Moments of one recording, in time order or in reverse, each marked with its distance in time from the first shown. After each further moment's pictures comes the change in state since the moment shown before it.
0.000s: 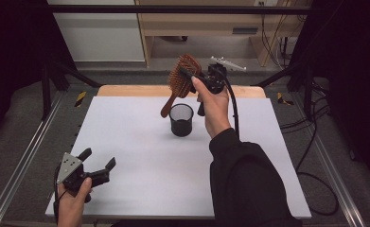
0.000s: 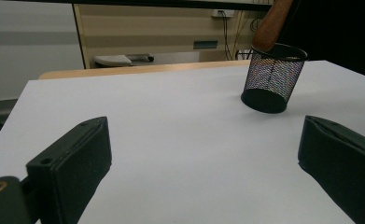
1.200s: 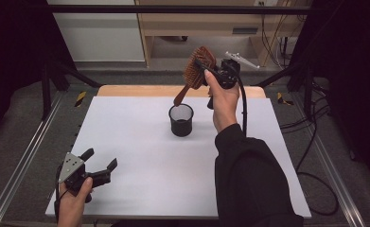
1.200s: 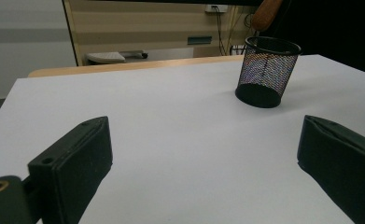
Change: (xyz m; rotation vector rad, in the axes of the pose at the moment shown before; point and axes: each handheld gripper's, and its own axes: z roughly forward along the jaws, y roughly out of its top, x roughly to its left) left arm -0.001 -0.001 0.003 0.019 -0.028 0.011; right arm -0.026 0.016 -0.012 -0.103 -0.116 -0.037
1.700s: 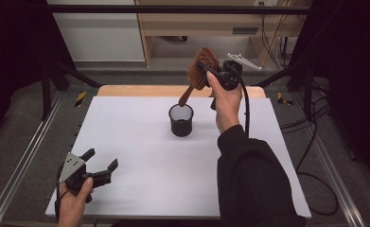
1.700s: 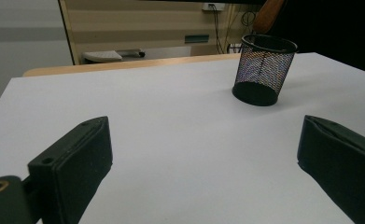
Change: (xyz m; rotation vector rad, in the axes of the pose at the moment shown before) left arm -0.001 0.000 0.001 0.007 -0.014 0.004; right arm -0.006 -0.002 -0.004 0.001 -0.022 -0.045
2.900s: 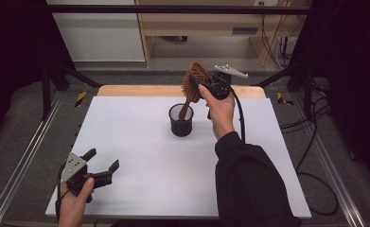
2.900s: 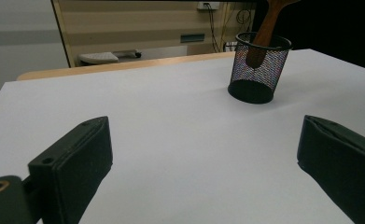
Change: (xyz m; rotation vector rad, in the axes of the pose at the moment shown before) left arm -0.002 0.000 0.000 0.002 -0.011 0.027; right arm -0.001 -0.038 0.014 0.138 0.013 -0.055
